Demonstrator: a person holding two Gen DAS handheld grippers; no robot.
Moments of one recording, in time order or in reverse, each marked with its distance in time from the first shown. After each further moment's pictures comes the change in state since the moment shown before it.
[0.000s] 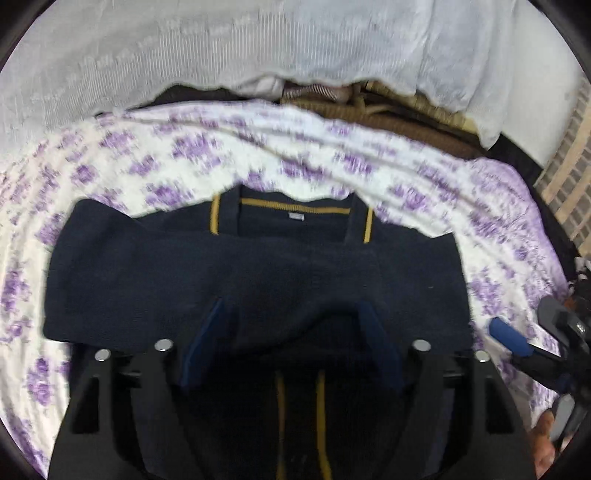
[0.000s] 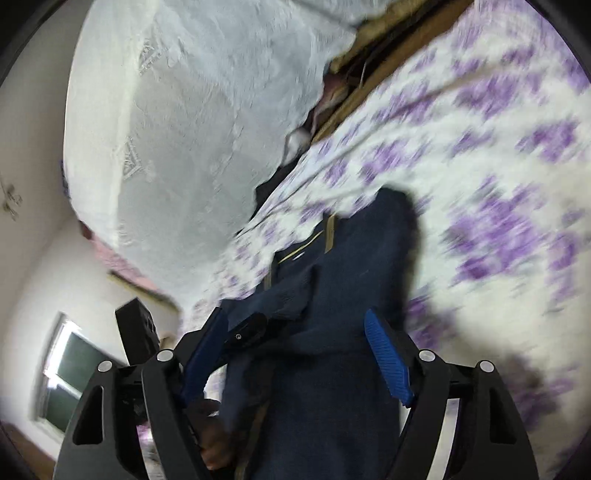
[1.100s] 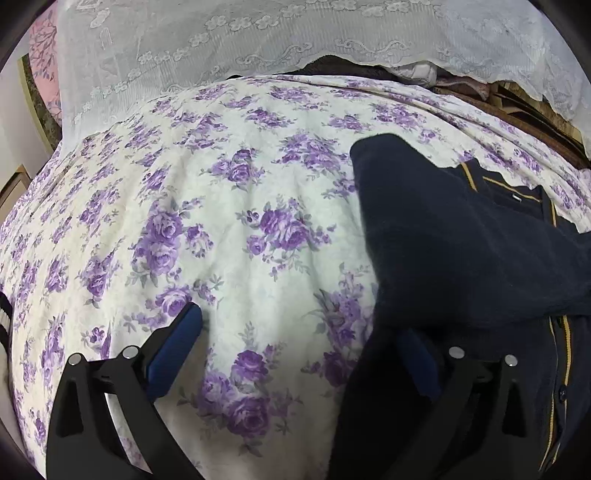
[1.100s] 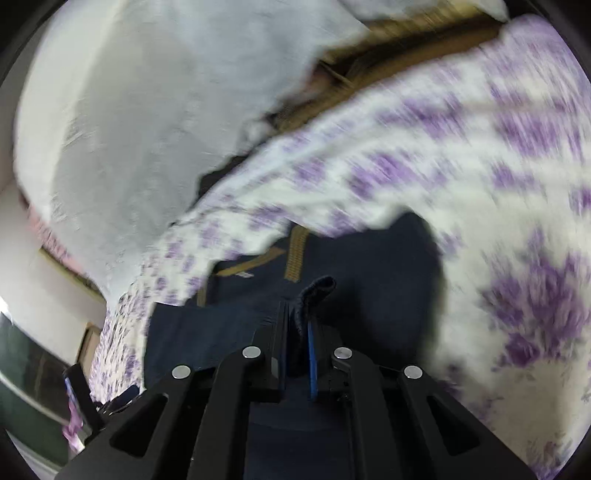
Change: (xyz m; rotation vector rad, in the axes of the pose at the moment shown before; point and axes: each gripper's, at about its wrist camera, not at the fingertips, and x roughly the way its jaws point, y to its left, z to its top) left arm 0.001 0.155 -0.033 -0.095 0.064 0.396; right arm 0.081 0.005 0.021 -0.111 -0.017 -0.331
